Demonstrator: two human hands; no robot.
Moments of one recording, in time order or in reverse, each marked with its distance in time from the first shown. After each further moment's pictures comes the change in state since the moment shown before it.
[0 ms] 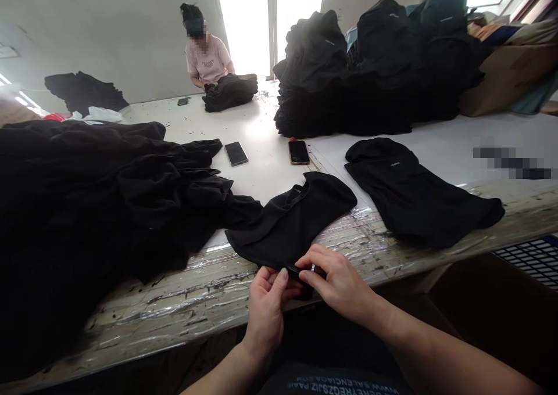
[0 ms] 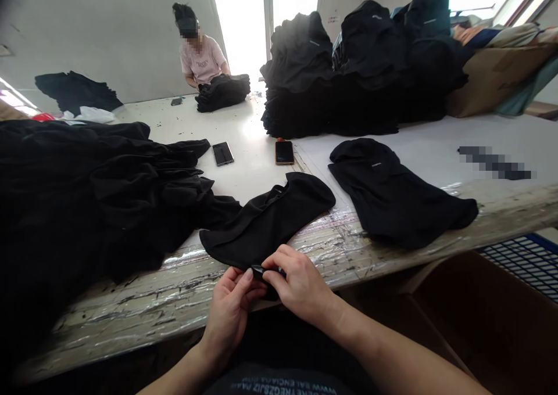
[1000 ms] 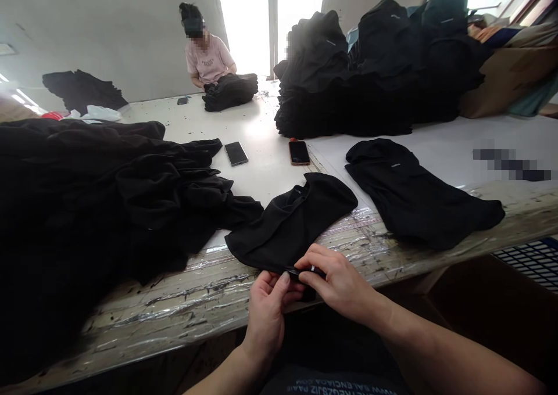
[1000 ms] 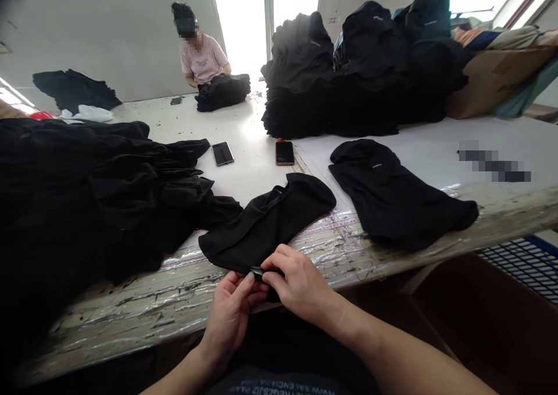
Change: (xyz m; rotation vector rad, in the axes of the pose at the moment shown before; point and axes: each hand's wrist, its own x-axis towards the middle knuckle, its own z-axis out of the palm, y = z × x) left_hand 0.002 -0.002 -0.003 -0.026 -0.014 -0.038; right_hand 0.006 -0.002 -0.003 -0.028 -0.050 -0.028
